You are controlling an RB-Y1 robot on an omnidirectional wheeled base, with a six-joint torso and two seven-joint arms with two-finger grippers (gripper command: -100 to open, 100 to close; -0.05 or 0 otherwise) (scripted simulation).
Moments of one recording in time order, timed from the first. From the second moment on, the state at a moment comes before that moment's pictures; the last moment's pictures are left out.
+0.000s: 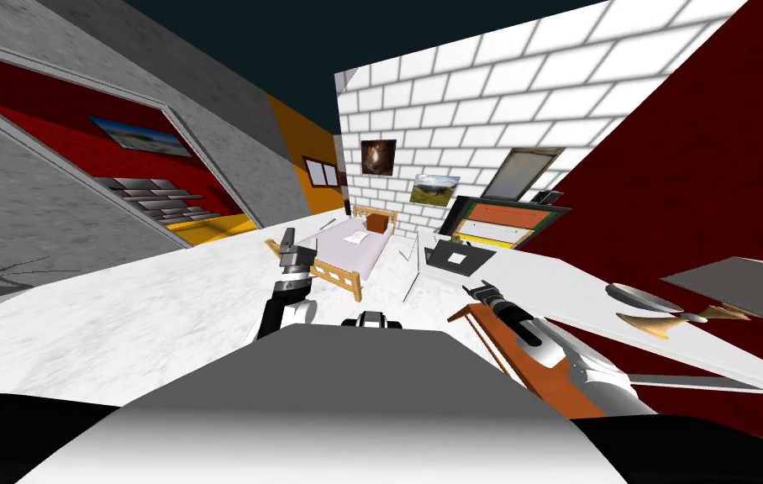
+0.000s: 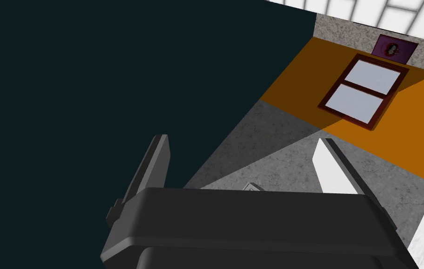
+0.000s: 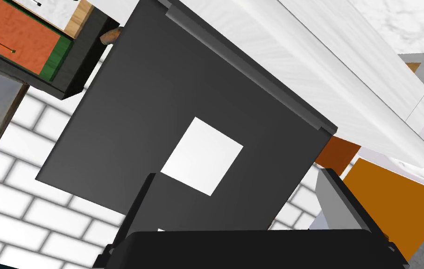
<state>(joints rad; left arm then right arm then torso) 0.45 -0.03 0.03 -2.25 0.02 -0.43 0.13 0.41 -0.99 -0.13 -1.38 0.49 -0.17 0.72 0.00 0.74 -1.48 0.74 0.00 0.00</state>
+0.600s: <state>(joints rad) 0.45 -0.03 0.03 -2.25 0.02 -0.43 0.13 0.38 -1.10 -0.14 -1.26 0.56 -0.16 0.81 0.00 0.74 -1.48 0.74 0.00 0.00</state>
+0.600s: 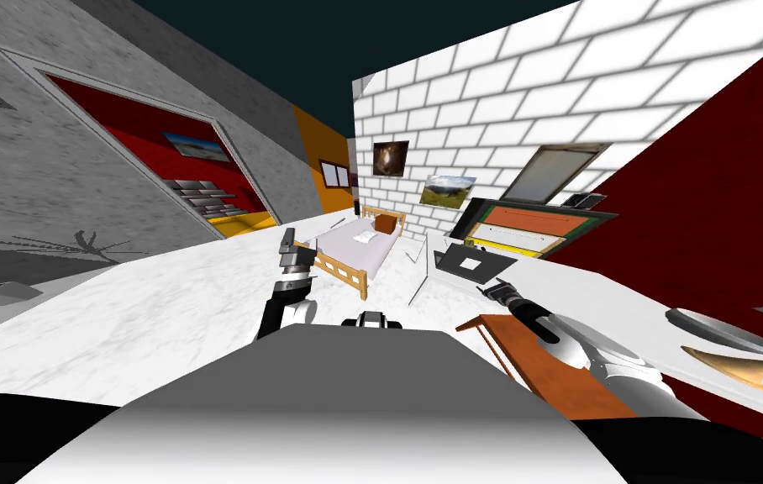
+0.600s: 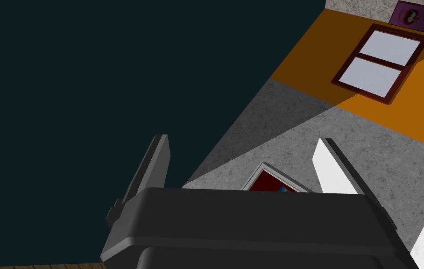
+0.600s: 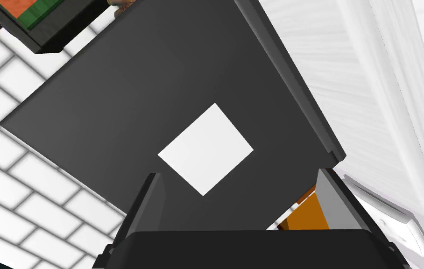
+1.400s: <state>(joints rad) 0.45 -0.03 0.03 -2.25 0.02 -0.43 0.13 0.33 -1.28 -0.15 -1.06 0.68 -0.14 0.96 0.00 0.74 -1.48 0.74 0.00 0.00</state>
